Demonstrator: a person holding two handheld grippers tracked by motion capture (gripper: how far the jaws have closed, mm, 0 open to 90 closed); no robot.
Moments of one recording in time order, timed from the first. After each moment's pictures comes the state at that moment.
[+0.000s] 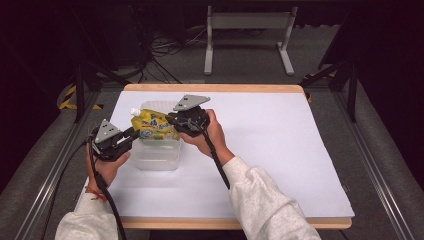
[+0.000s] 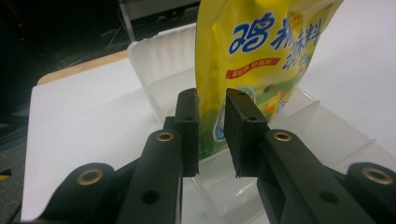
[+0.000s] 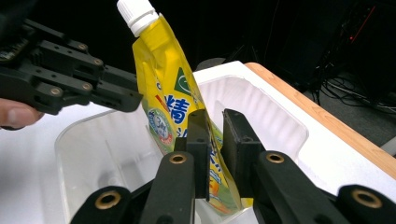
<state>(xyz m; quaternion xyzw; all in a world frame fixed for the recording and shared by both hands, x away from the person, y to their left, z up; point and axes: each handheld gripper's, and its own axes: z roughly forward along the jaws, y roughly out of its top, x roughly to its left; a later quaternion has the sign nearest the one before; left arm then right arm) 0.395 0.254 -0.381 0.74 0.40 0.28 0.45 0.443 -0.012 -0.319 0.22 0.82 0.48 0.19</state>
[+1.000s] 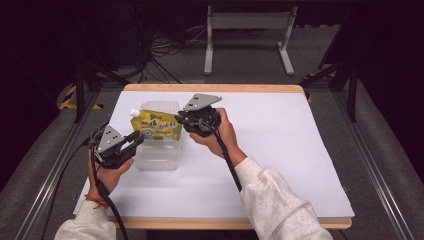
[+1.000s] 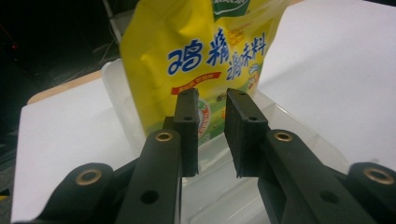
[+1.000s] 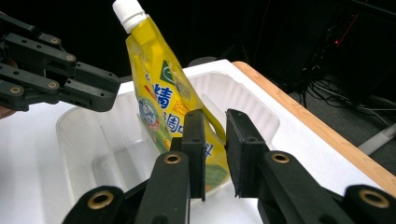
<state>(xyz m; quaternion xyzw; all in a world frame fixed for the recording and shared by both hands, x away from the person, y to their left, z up) 0.372 0.234 -0.373 0.76 0.36 0.29 0.45 0.431 -0.040 -0.304 0.21 0.83 0.47 0.22</state>
